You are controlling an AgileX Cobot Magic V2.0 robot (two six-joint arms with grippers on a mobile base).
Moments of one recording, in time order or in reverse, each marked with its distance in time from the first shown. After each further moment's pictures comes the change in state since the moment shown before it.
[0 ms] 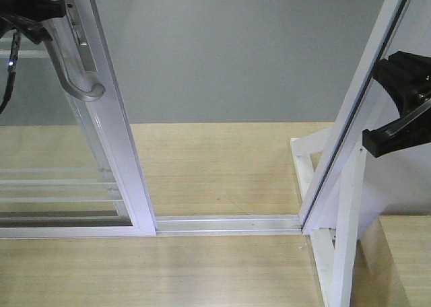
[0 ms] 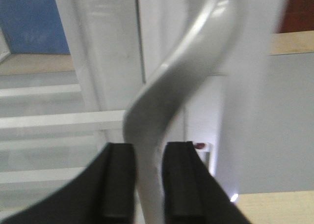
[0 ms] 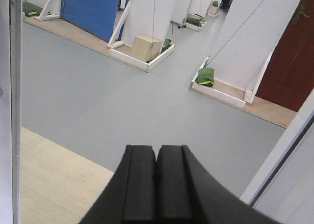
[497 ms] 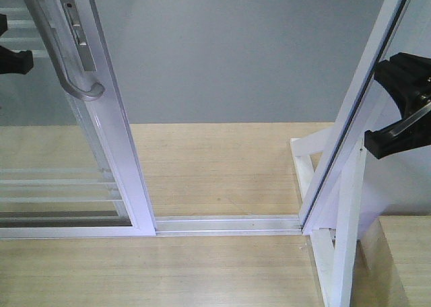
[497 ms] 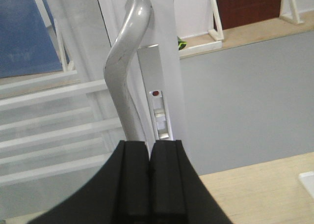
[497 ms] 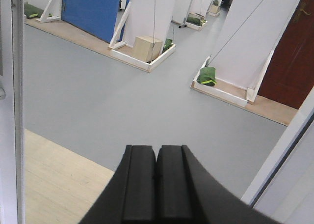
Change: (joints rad) left arm -0.024 -0.516 0.382 0.050 0.145 0.029; right arm 0.000 -0.026 0.000 0.022 0.020 0.000
